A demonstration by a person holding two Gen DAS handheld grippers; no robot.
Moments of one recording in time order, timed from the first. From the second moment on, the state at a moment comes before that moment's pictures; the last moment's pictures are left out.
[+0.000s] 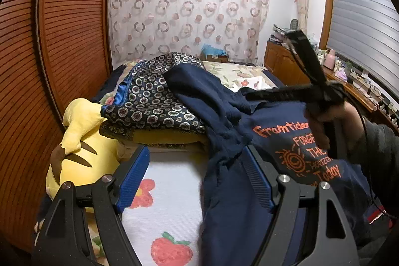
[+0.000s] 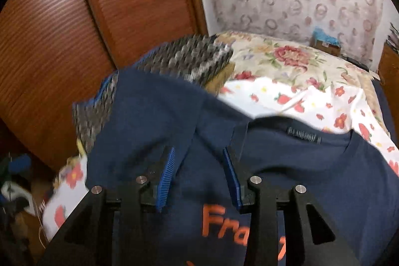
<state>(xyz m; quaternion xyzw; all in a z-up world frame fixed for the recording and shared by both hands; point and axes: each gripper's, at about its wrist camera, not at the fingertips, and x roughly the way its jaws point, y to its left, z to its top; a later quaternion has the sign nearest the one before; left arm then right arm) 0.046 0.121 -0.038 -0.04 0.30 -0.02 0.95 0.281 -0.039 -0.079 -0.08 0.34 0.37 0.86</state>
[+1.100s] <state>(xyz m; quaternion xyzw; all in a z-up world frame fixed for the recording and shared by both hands) 0.127 0.012 -0.094 0.03 0.40 -0.11 0.91 0.137 -0.361 -0.091 -0.05 0.33 0.15 0.93</state>
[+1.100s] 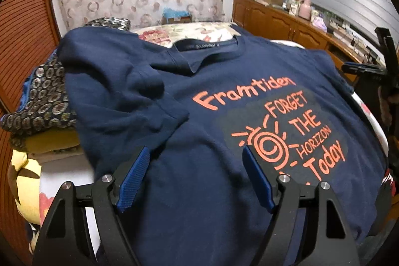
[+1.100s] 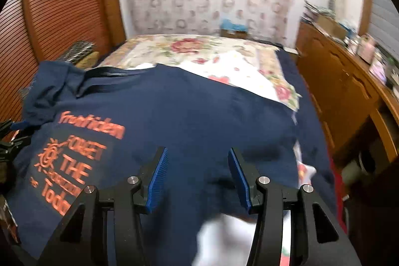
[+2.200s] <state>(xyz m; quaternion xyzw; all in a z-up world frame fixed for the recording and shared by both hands) 0.147 -0.004 -0.121 0.06 0.45 -0.12 0.88 0.188 -0.367 -0.072 0.02 0.41 0.12 0.91</state>
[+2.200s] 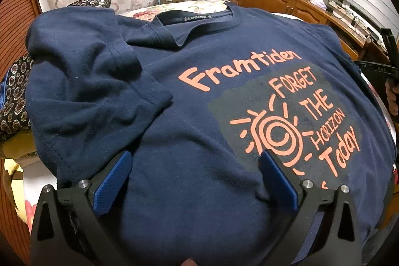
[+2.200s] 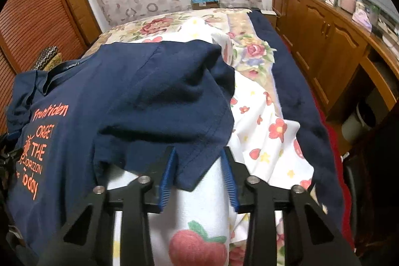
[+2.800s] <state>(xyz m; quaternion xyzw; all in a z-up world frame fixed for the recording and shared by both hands) 0.148 -0.004 -0.122 0.06 0.45 -0.12 0.88 0.170 -0.342 -0.028 -0.04 0.32 0.14 0.94</state>
